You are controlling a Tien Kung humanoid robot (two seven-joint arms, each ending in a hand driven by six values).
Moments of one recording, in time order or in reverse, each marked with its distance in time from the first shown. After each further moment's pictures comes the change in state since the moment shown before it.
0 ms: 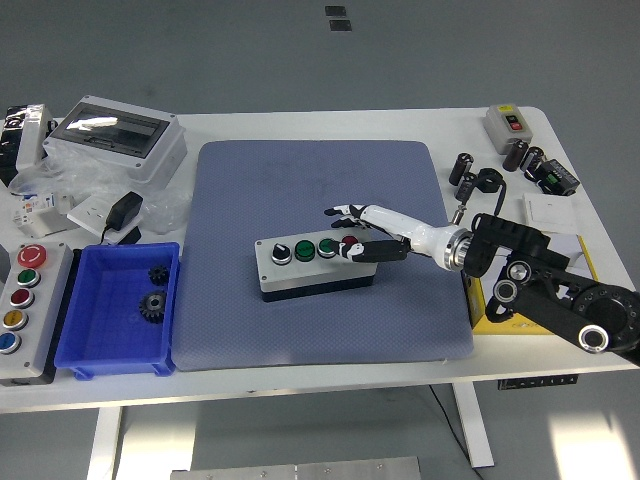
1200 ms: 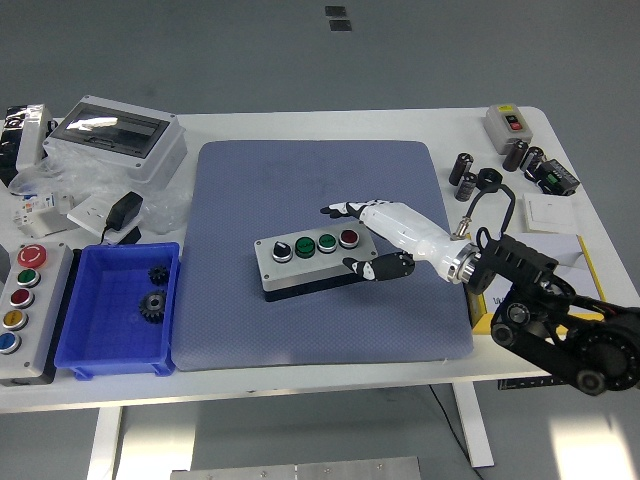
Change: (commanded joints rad) left arm 0.003 -0.001 -0.005 0.000 0.004 -0.001 0.000; right arm -0.067 -0.026 0.021 0.080 -0.334 -0.210 0.103
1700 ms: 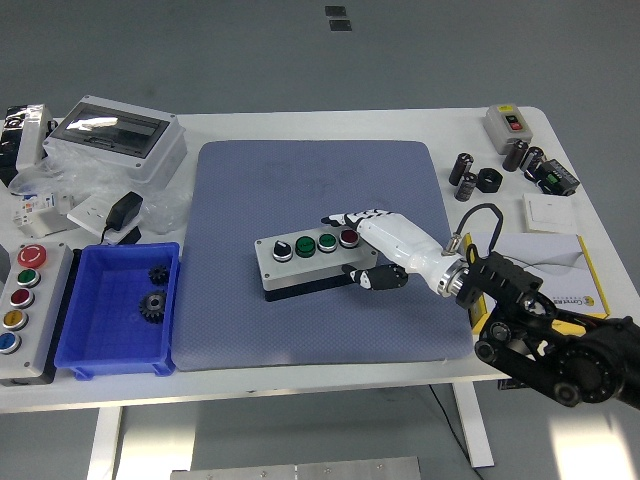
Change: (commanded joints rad) left arm 0.001 -0.001 -0.012 0.000 0.011 0.000 0.001; right arm -0.032 0.068 -0.073 -0.112 -0.112 -0.151 -0.003
